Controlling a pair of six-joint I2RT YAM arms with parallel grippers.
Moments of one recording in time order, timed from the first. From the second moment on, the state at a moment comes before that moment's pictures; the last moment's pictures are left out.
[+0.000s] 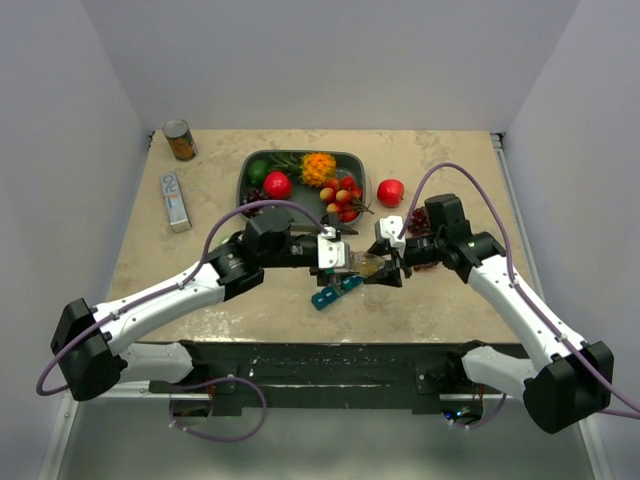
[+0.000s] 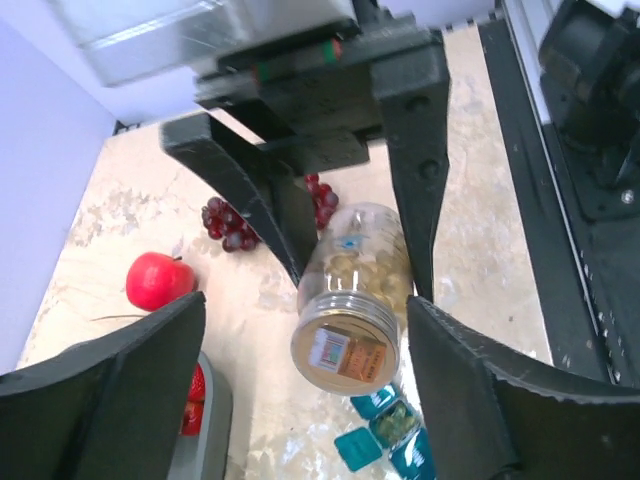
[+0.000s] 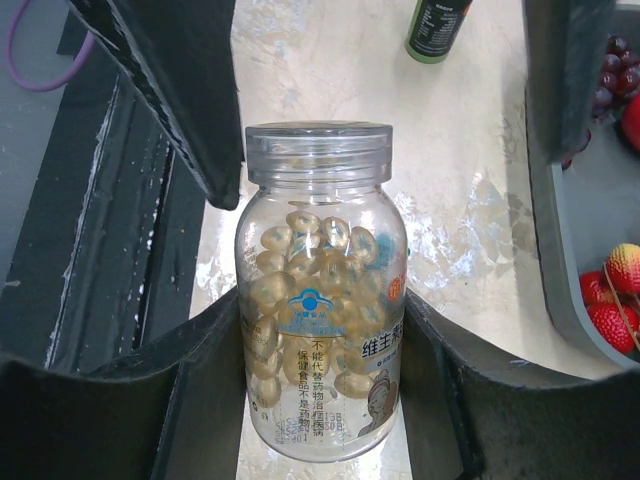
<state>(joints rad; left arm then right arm) -0.90 1.23 0.96 0.03 0.52 0.53 0.37 1.10 0.91 -0.63 -1.04 -0.83</state>
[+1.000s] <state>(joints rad) -0.91 1.24 1.00 -0.10 0.26 -0.57 0.37 1.11 0.91 -0.63 -1.04 -0.82</state>
